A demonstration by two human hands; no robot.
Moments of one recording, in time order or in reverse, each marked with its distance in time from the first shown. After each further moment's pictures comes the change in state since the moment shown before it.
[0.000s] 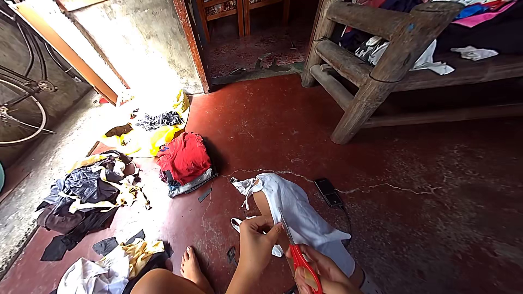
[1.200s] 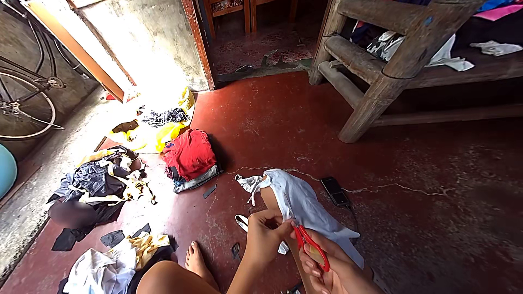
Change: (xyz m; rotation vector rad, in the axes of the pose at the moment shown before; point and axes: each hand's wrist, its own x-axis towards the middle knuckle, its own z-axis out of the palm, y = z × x) left_hand 0.005 -0.003 -0.004 -0.033 -0.100 -0.043; right_hand 0.014 -0.017 0.009 0.042 0.152 0.059
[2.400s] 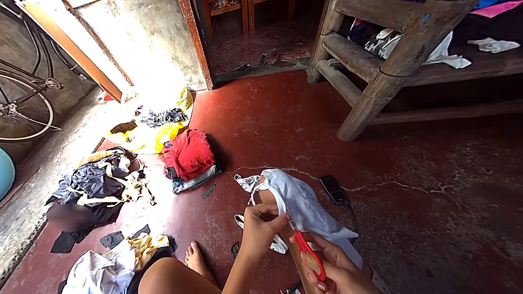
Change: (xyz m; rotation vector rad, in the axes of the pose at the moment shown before) left_hand 0.011 0.010 -0.003 -0.067 0.056 -0.030; right_hand -0.007 0.000 0.001 -0.078 -0.006 -0.042
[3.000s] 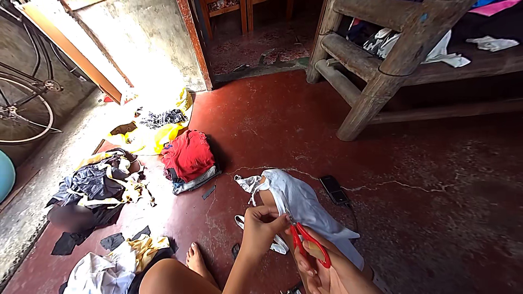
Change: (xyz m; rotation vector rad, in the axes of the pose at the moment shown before) left_hand 0.000 -0.002 -0.001 -0.046 -0.046 -0.006; right_hand 0.010 -0.006 0.004 0.085 -0.015 0.056
